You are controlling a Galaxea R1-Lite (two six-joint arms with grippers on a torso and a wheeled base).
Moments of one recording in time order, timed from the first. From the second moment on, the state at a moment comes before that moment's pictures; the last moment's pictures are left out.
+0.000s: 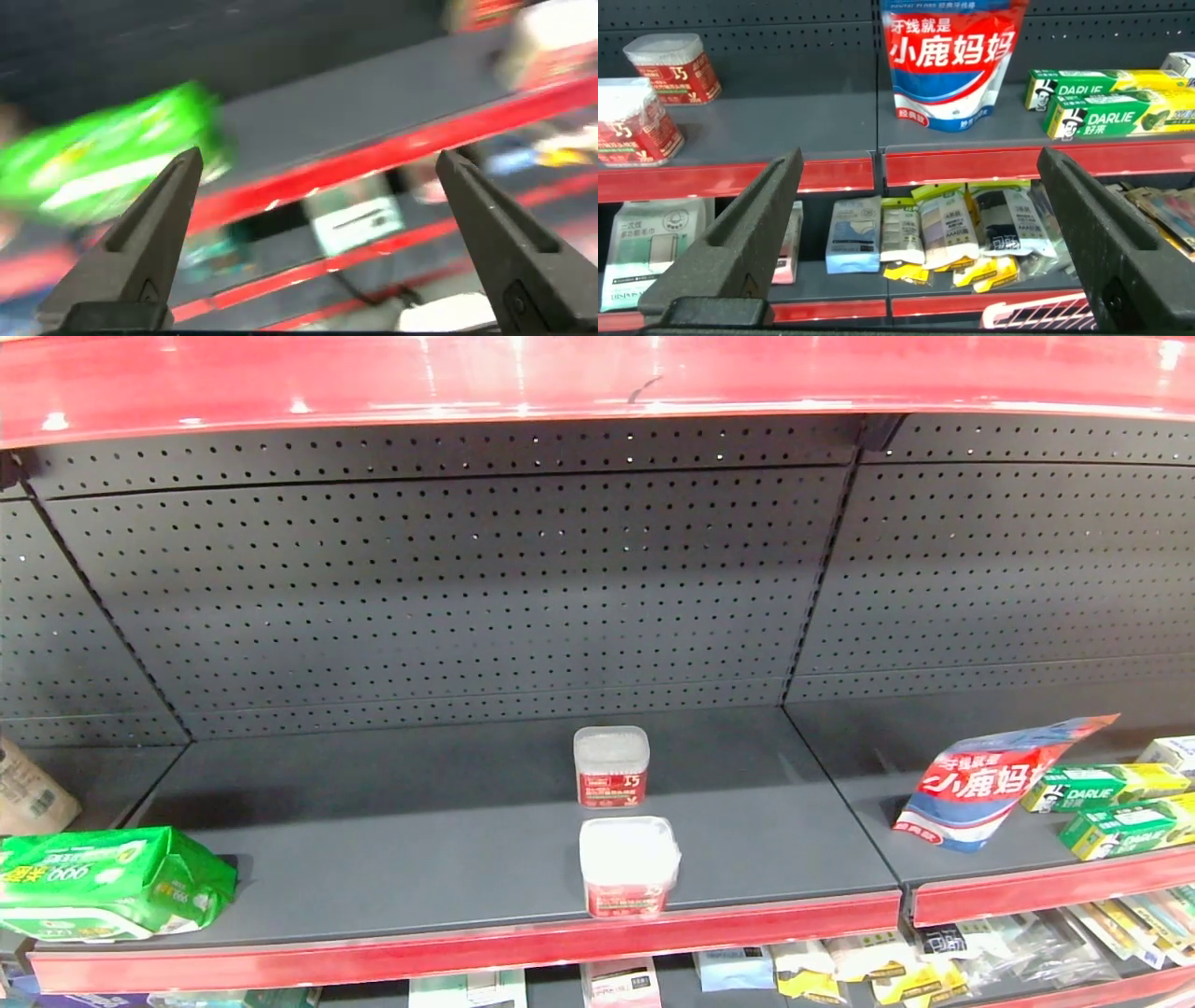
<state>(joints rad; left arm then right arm) -0.39 0.13 -0.31 0.43 0.40 0.03 0.00 0.00 0.00 0.00 0.01 -0.01</state>
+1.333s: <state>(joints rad) 0.04 0.11 -0.23 0.41 0.56 -0.08 0.00 0.00 0.00 0.00 0.00 0.00</state>
